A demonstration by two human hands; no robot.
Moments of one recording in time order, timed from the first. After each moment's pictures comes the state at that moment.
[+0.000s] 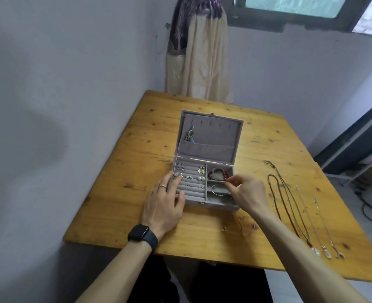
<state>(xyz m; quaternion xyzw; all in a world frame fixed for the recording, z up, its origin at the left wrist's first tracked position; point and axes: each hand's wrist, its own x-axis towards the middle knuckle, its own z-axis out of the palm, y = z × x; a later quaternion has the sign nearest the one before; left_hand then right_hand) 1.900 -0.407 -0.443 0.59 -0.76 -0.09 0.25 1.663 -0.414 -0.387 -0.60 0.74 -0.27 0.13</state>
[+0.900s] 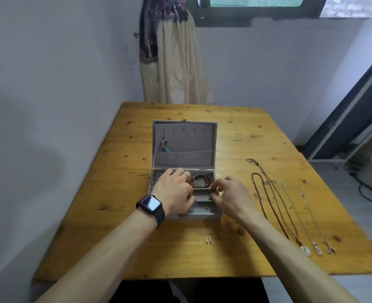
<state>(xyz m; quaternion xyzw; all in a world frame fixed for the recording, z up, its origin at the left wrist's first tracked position) 1.826 -0.468 -0.376 0.40 -0.91 0.08 -0.01 1.637 -0.424 -0.402 -0.65 0.73 -0.18 0.12</state>
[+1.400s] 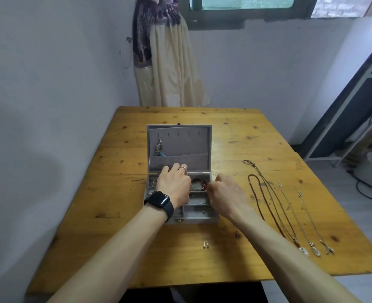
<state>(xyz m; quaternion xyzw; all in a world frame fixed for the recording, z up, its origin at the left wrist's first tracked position) 1.798 -0.485 -0.368 0.49 -0.86 0.11 -0.05 1.642 -0.435 -0.399 -0.69 0.71 -0.12 0.03</state>
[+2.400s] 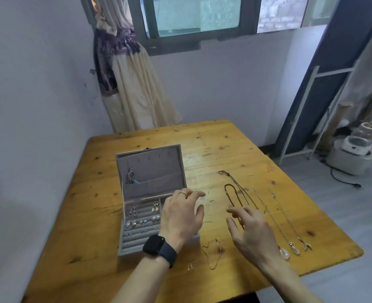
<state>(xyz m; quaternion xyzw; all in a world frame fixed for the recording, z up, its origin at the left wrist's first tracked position) 1.742 -0.440 -0.368 0.45 -0.87 -0.07 0.20 1.576 -0.334 -0.414 -0.56 0.75 -0.35 0.06</state>
